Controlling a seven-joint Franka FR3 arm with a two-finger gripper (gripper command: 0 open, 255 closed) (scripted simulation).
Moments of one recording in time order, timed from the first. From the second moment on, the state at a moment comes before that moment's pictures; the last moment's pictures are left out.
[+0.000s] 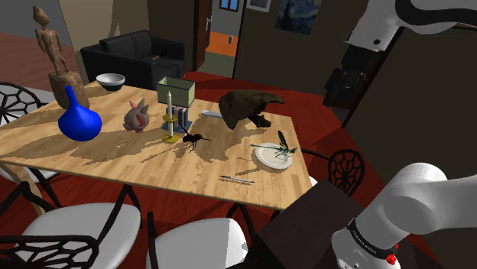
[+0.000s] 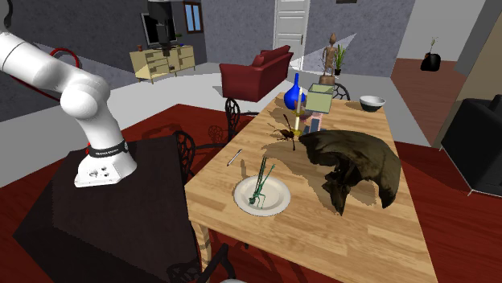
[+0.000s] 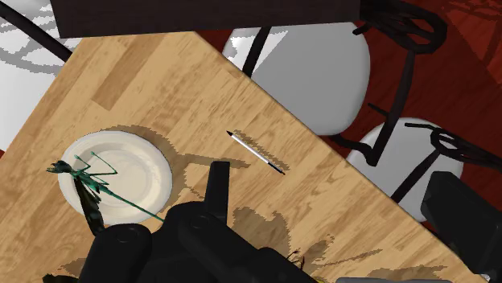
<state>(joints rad) 0.00 -0.82 -0.01 -2.32 0.10 1.49 0.12</state>
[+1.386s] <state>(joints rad) 0.03 -0.41 -0.26 -2.51 -0.09 2.07 -0.42</state>
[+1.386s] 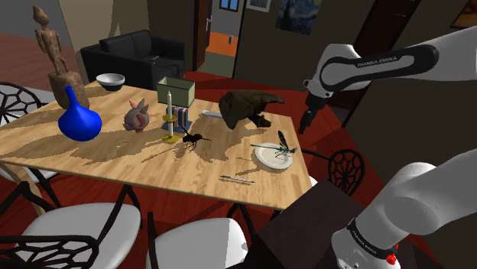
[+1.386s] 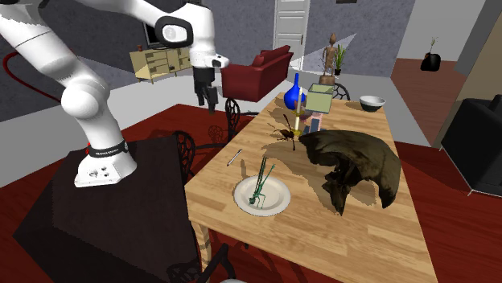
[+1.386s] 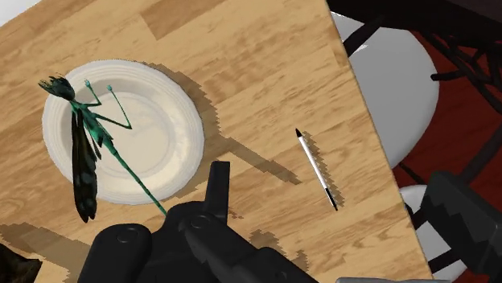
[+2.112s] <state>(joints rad) 0.06 0.04 -0.34 -2.36 -0.01 2.37 -0.75</state>
